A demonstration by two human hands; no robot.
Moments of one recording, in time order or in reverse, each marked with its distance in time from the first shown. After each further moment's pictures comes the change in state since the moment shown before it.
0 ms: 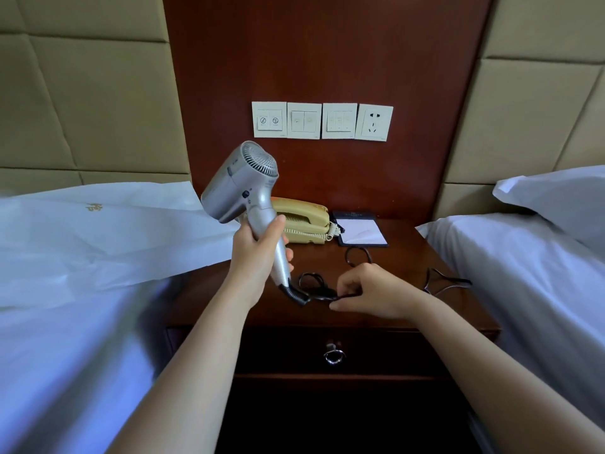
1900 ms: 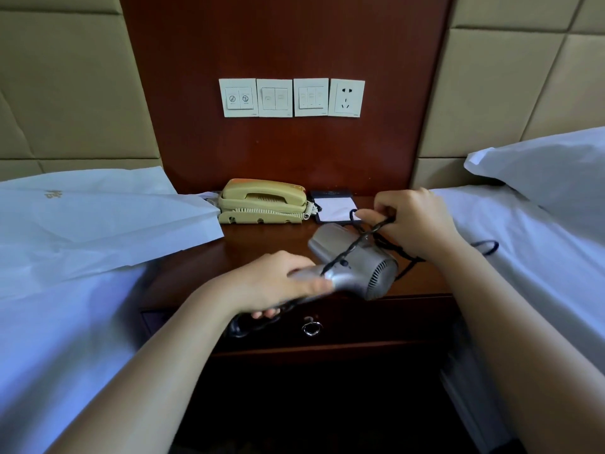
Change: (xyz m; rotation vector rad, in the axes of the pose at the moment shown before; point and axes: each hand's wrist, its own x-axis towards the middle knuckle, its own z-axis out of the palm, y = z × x) left_hand -0.056 0.013 0.018 0.932 -0.822 -0.088; right_hand -0.041 0.006 -0.063 -0.508 0.690 0.041
